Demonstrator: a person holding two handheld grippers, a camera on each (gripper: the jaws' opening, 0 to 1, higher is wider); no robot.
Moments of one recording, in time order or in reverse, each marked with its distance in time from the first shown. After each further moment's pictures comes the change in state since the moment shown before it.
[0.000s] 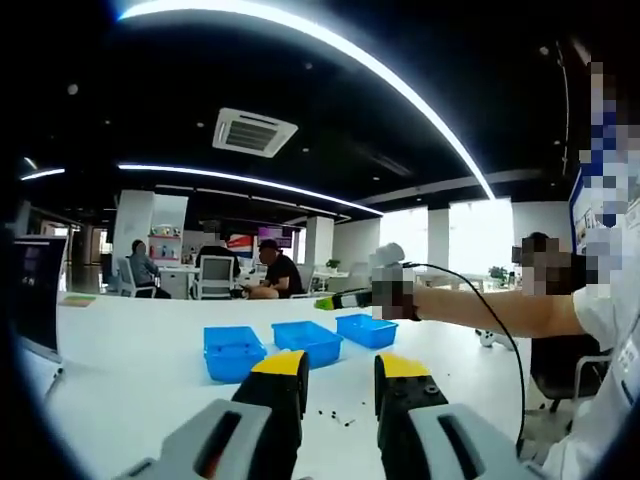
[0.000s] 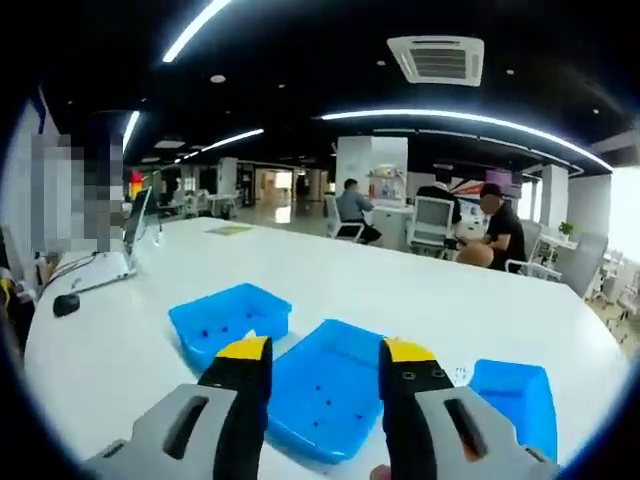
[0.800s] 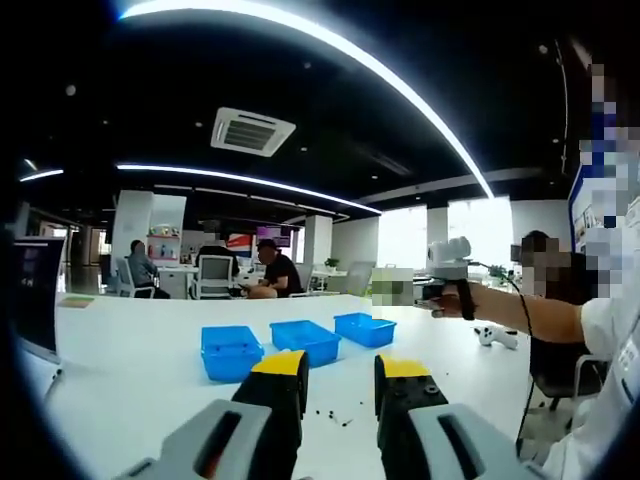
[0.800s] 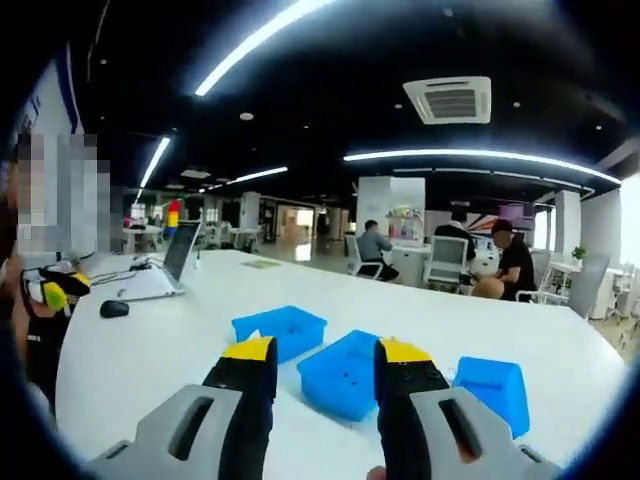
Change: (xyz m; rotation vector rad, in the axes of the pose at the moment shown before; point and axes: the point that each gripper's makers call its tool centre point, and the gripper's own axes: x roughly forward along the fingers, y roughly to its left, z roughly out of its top) left arm 0.003 -0.004 0.000 0.006 0.004 -0.004; right arm -0.139 0.032 0.012 -0.009 -0.183 0.092
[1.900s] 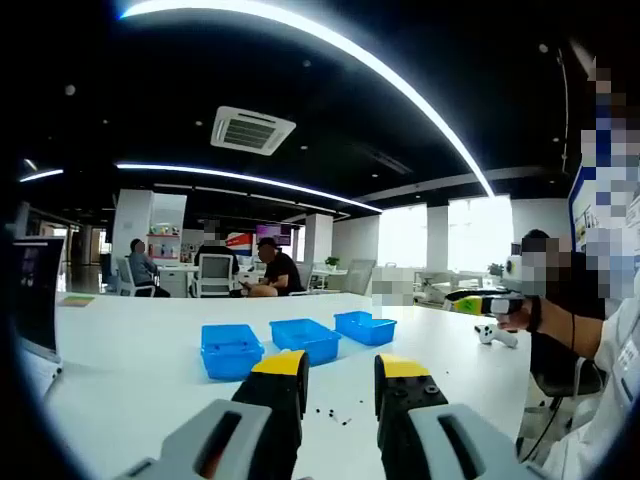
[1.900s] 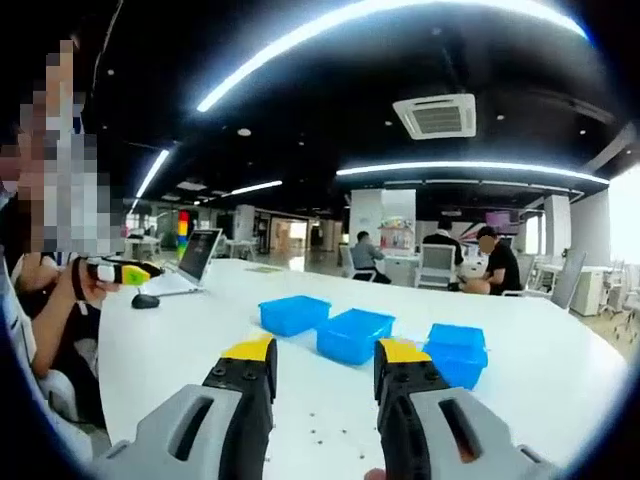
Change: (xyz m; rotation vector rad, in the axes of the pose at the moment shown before) left arm 0.000 0.003 -0.002 -0.001 0.006 0.003; right arm -0.122 0.032 -0.022 0.016 -0.006 -0.006
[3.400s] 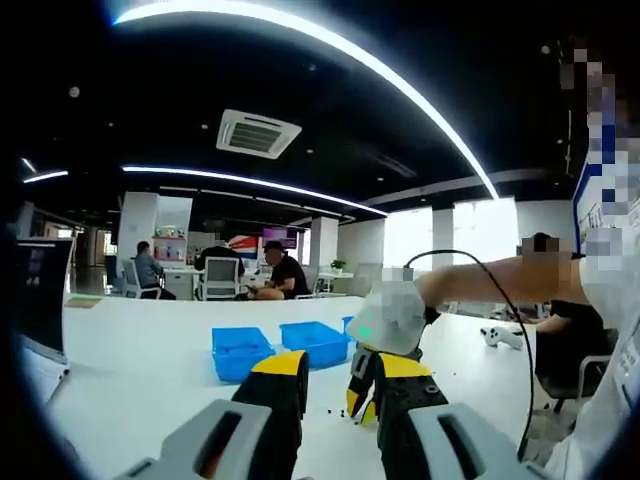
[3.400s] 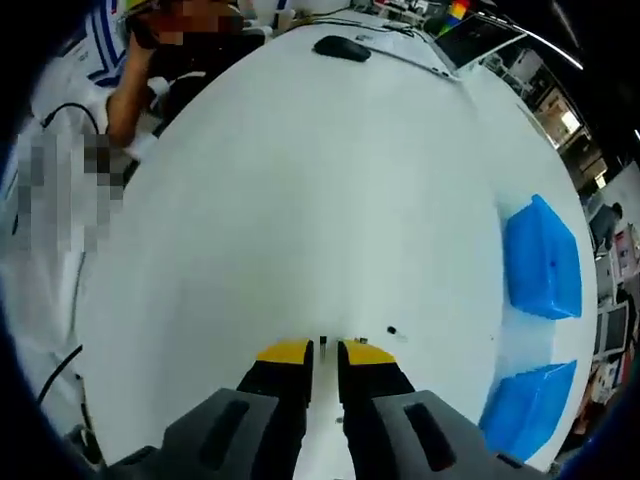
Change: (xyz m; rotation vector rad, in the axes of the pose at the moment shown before) left arm -0.007 0.010 0.003 -0.003 -0.015 0.024; right arm 0.149 0.156 -0.146 -0.779 0.892 0.937
